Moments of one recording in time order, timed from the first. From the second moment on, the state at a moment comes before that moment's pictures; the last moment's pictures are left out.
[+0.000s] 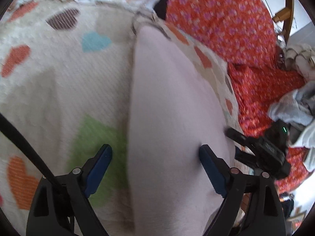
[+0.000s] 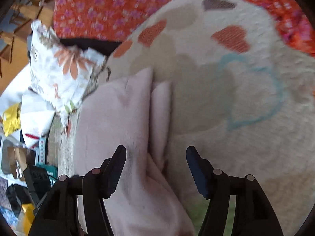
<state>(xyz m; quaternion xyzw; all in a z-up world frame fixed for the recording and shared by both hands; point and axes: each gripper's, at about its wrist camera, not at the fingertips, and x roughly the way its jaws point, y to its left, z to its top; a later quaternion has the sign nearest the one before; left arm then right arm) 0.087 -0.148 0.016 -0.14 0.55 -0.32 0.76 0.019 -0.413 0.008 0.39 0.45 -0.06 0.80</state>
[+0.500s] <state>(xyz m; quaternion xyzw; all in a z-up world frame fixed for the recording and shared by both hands) 0.066 -0.162 0.042 -0.03 0.57 -0.32 0.75 0.026 -0.393 0.027 0.31 0.49 -0.11 0.81</state>
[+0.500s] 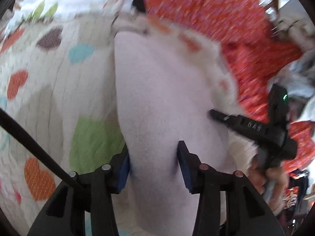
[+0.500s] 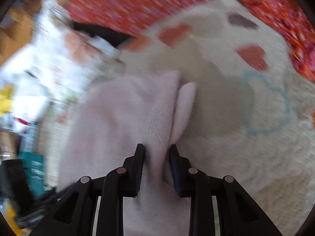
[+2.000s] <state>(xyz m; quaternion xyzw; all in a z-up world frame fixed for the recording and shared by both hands) -0.092 -0.072 0.123 0.02 0.30 -0.26 0.92 -0.032 -0.308 0.032 0.25 0.55 -0.07 0.79</state>
